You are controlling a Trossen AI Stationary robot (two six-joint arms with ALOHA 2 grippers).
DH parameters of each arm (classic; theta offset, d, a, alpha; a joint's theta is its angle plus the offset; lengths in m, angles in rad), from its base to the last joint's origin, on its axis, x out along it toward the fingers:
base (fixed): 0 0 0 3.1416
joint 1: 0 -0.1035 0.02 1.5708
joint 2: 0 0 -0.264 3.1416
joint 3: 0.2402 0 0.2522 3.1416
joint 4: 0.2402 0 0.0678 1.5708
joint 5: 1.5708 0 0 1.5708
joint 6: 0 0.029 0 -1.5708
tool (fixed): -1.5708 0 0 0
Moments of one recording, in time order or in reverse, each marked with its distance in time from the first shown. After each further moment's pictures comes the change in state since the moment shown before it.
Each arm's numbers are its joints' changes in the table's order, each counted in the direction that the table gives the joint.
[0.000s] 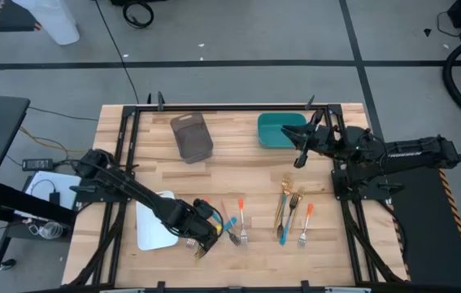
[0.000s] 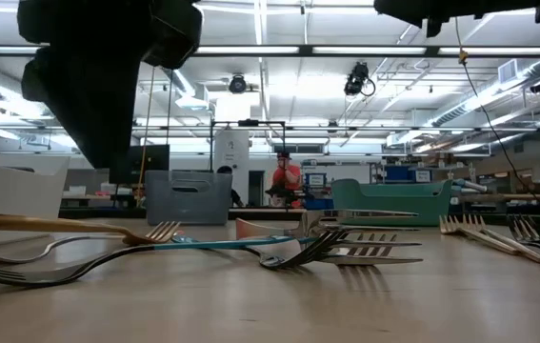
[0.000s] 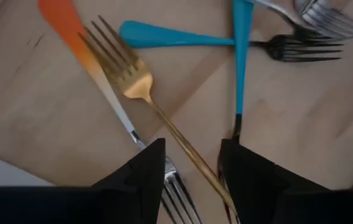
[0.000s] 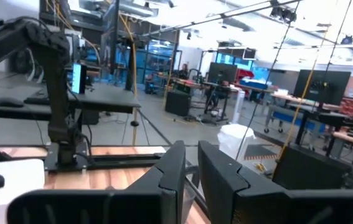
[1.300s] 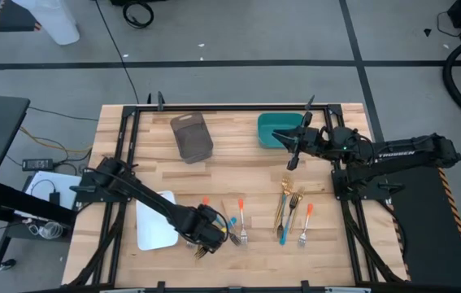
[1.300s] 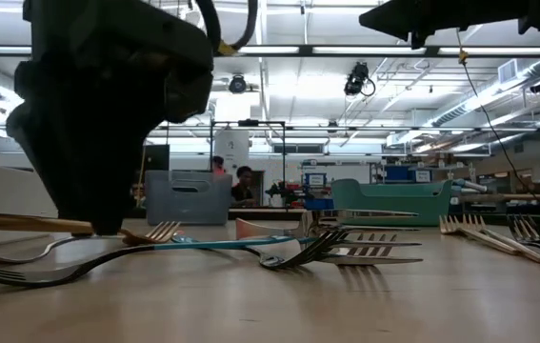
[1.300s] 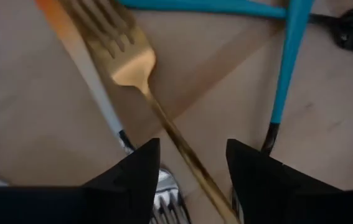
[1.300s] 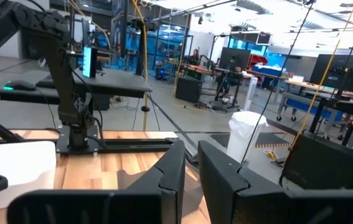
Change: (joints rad) left arm -0.010 0.157 0.044 -0.020 -0.074 -0.097; right arm 0.026 0.106 0.000 -0.025 0.064 0.039
